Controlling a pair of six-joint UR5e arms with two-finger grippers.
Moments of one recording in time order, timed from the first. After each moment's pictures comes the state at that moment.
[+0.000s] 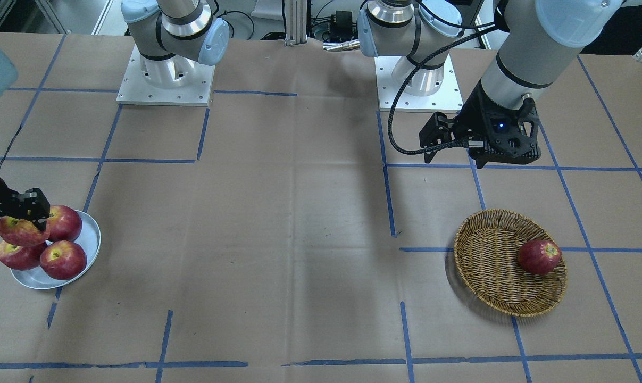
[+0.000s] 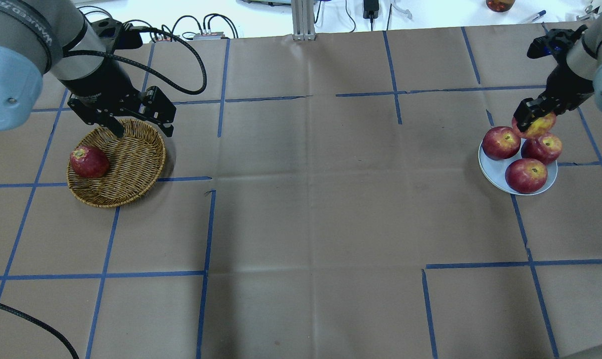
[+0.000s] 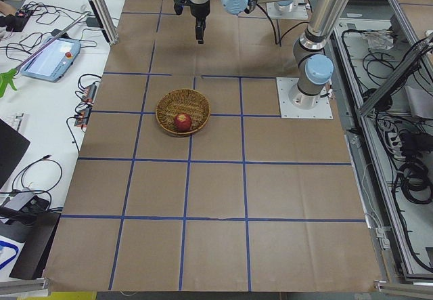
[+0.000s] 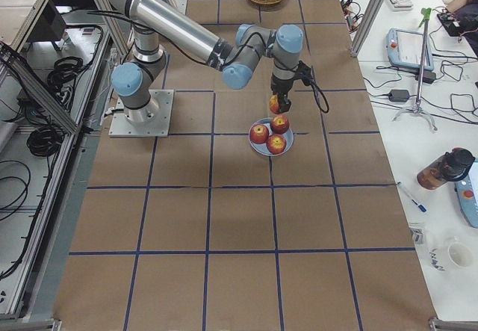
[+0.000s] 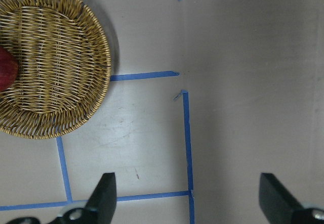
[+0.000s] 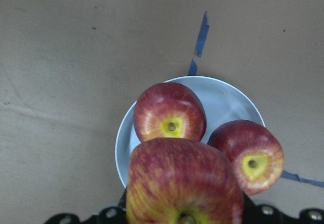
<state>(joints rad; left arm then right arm) -1.48 -1.60 -1.64 -1.50 1.52 0.16 1.14 -1.31 1.74 -2.04 -1.57 -0.71</state>
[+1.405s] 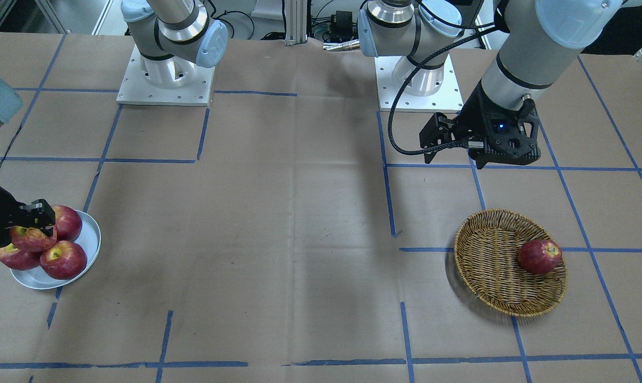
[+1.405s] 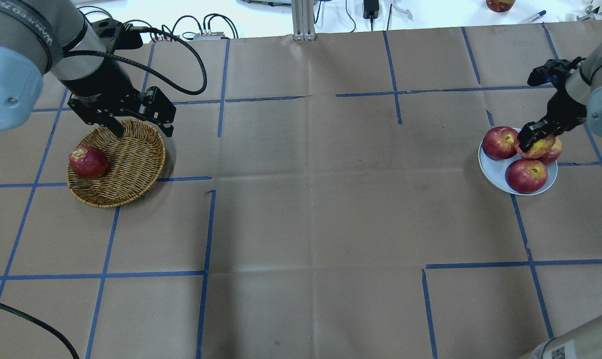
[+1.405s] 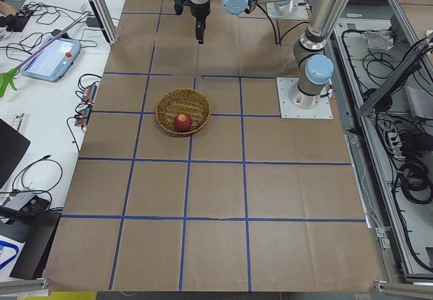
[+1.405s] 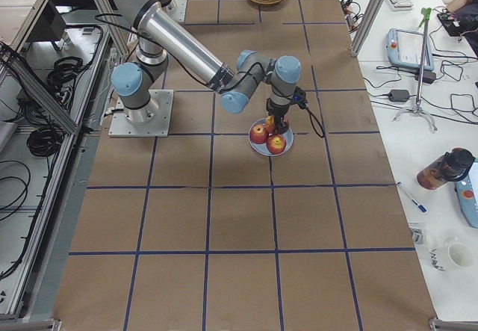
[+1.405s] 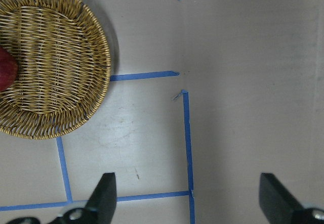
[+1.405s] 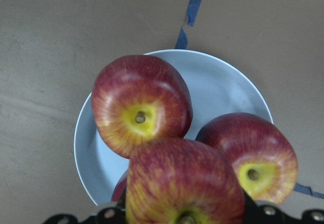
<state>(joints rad) -1.48 -1.60 -1.64 -1.50 1.52 0.17 1.10 -1.24 1.79 -2.10 -1.58 -0.78</state>
